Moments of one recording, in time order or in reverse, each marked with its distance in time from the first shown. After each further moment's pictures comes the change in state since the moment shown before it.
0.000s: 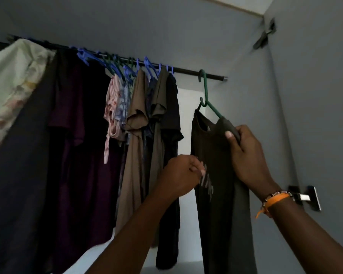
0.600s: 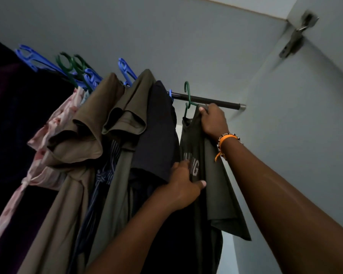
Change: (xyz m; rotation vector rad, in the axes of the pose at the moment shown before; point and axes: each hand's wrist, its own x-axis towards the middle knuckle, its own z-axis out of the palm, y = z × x) left_hand 0.254 -0.112 0.039 0.137 0.164 0.042; right_hand 0.308 0.137 0.199 0.043 0.109 -0.107
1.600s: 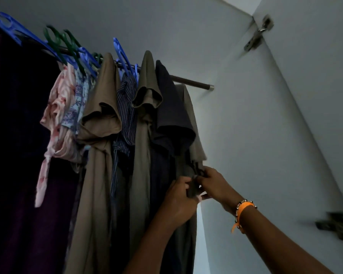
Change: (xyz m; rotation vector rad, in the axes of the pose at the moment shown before) left_hand -0.117 -0.005 0.010 -0.309 -0.239 -0.145; right_hand -0.234 -0.027 -0.067 0.092 -0.472 0.565
